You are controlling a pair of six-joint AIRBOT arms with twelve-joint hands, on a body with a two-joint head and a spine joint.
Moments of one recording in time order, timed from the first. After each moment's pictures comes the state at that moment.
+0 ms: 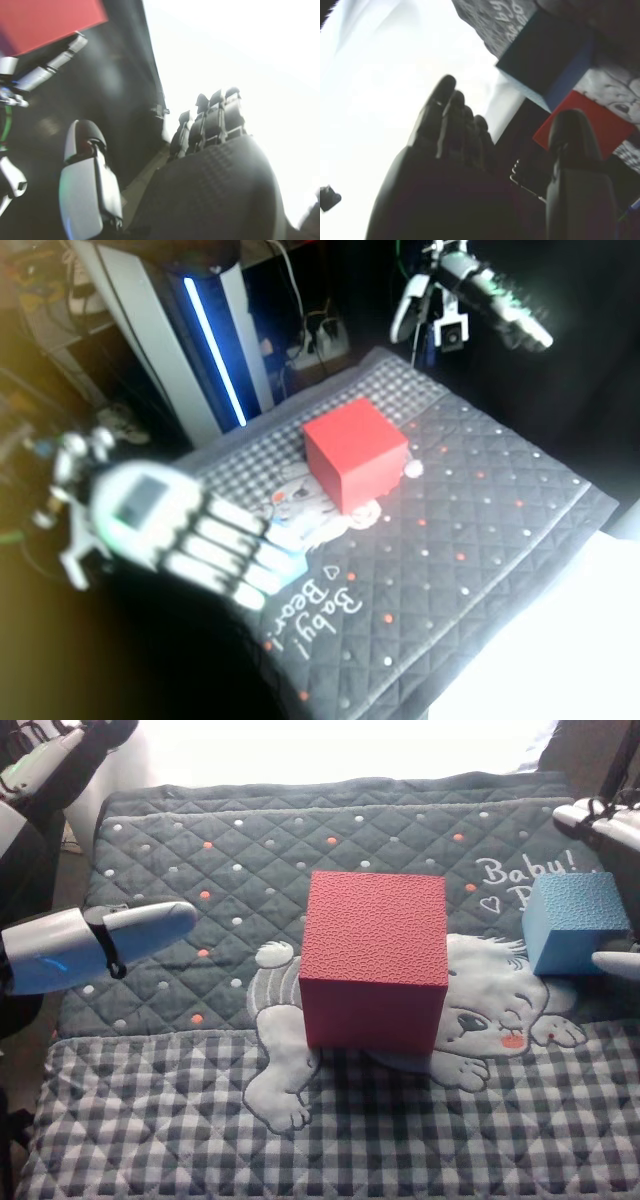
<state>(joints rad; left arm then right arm) 1.08 -0.87 0.92 -0.32 -1.41 0.94 -0.82 -0.87 1.06 0.24 0.80 -0.96</state>
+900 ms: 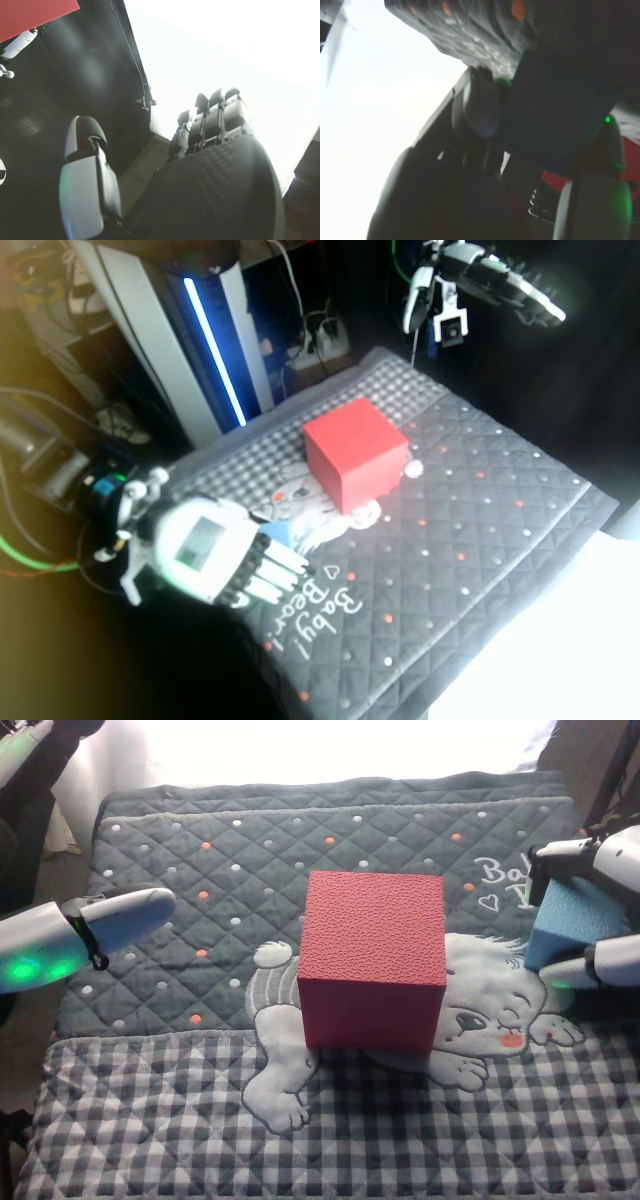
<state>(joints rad) 1.12 -0.87 0.91 -0.36 -1.49 0.94 -0.71 -1.00 1.17 0.23 0.64 -0.96</state>
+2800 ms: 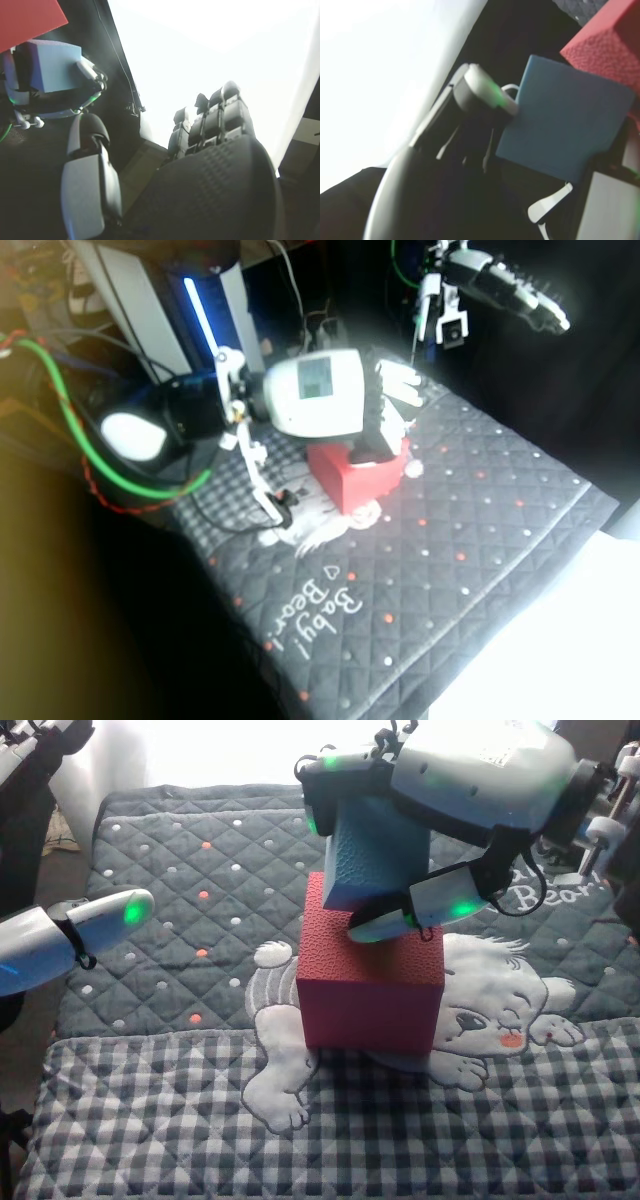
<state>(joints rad) 1.15 -0.89 0.93 -0.44 -1.51 0.94 -0.35 -1.16 1.18 -0.30 0.67 -0.72</state>
